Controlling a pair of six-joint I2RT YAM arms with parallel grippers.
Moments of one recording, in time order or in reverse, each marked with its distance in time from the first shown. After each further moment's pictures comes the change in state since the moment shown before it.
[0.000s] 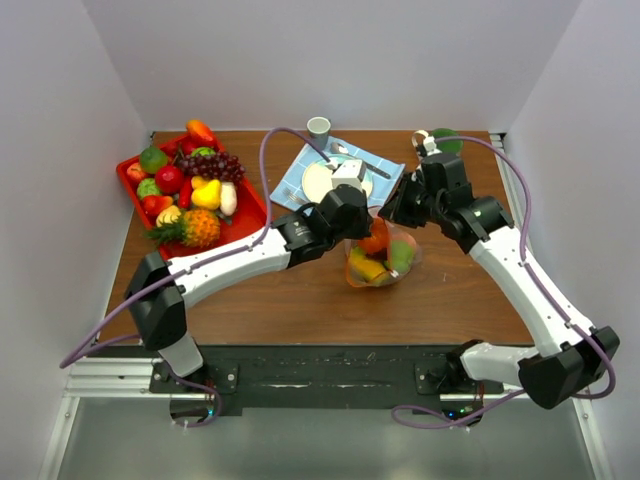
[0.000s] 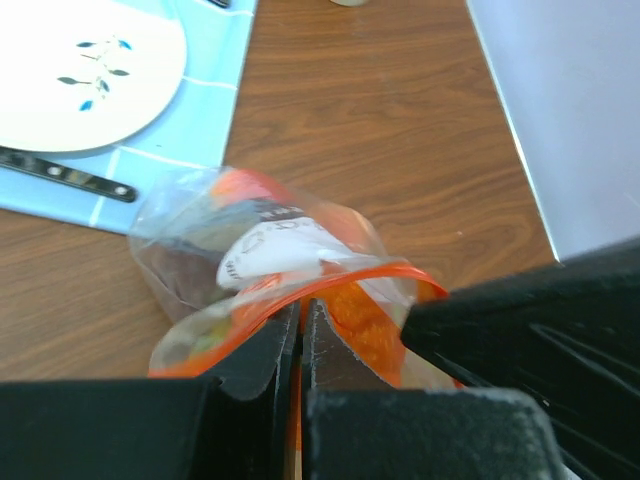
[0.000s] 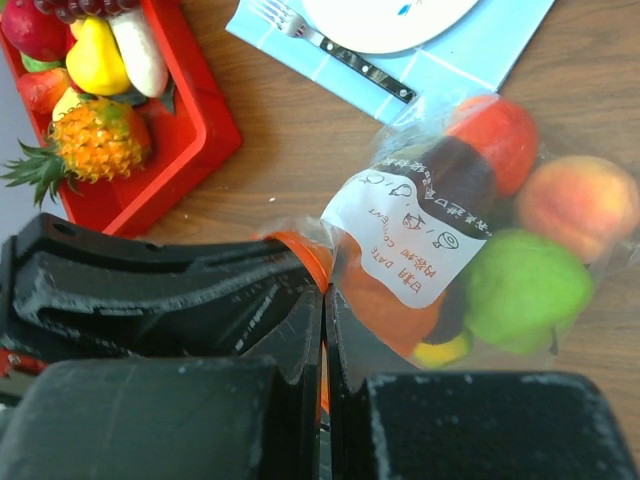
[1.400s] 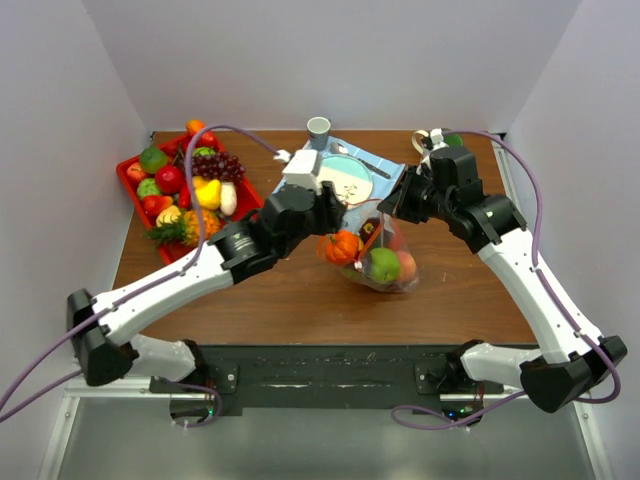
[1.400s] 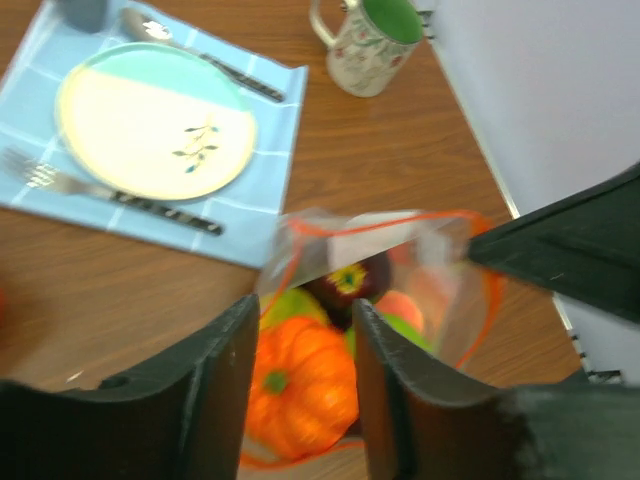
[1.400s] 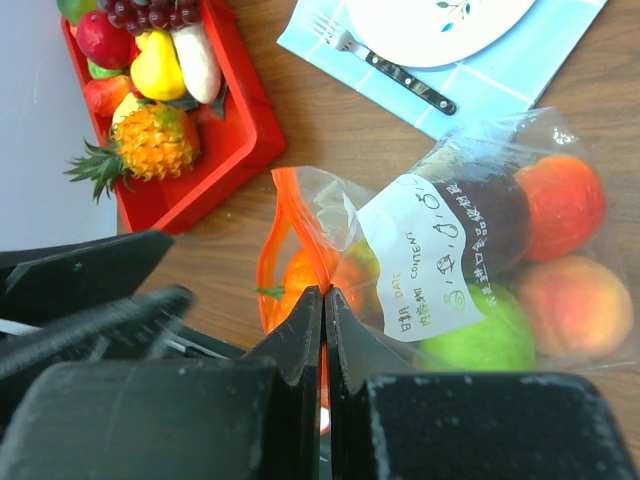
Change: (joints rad) left arm 0.018 -0.315 -0.113 -0.049 -0.084 0.112; right arm 0.000 -0.019 0.079 -0.037 -0.040 0.025
